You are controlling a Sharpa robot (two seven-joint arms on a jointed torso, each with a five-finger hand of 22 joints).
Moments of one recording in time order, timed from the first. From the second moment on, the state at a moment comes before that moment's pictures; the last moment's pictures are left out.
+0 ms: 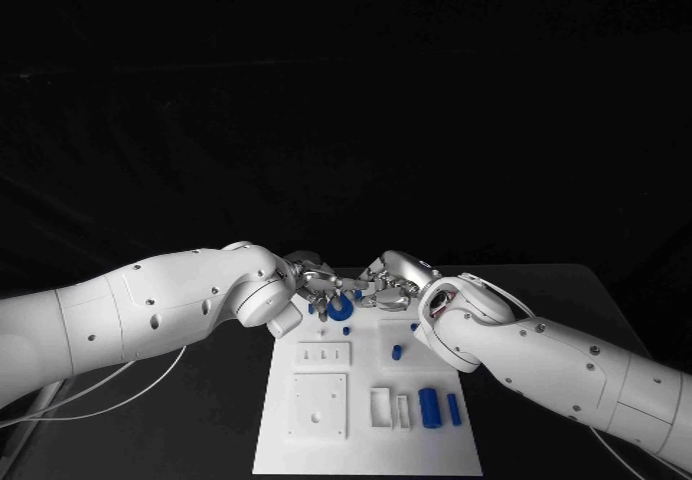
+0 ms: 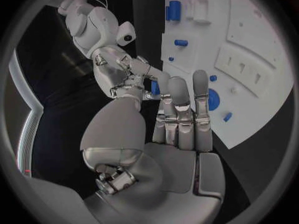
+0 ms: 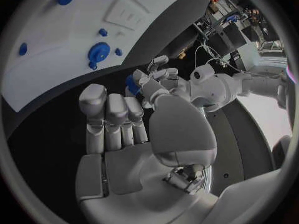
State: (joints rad) left arm 1.42 -0.63 -0.17 1.35 -0.50 -0.15 -0.36; left_hand 1.10 -0.12 0.11 0.16 0.14 1.17 0.04 0.07 0.44 1.46 -0.06 0.45 0.35 1.40 -0.11 0.96 0.42 0.01 1.13 -0.13 0.75 0.65; right arm 1.05 -0.54 0.19 1.37 -1.43 -0.33 -0.18; right_hand 1.26 -0.05 0.35 -0.21 0.24 1.21 0.07 0.06 0.07 1.34 -0.02 1.08 1.26 1.45 -0.09 1.04 1.16 0.08 1.46 -0.10 0.82 1.31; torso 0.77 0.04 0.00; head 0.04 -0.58
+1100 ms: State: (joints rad) left arm 1.42 -0.62 -0.18 1.35 -0.51 -0.13 -0.38; left_hand 1.15 0.04 0.02 0.01 0.06 1.17 0.03 0.07 0.43 1.46 -0.06 0.45 0.35 1.40 -0.11 0.98 0.41 0.02 1.13 -0.13 0.72 0.70; right arm 1.05 -0.54 0.18 1.38 -1.45 -0.32 -0.20; right_hand 1.27 -0.06 0.35 -0.20 0.24 1.21 0.07 0.06 0.07 1.34 -0.02 1.08 1.26 1.45 -0.09 1.04 1.16 0.08 1.46 -0.10 0.82 1.31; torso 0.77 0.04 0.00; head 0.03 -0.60
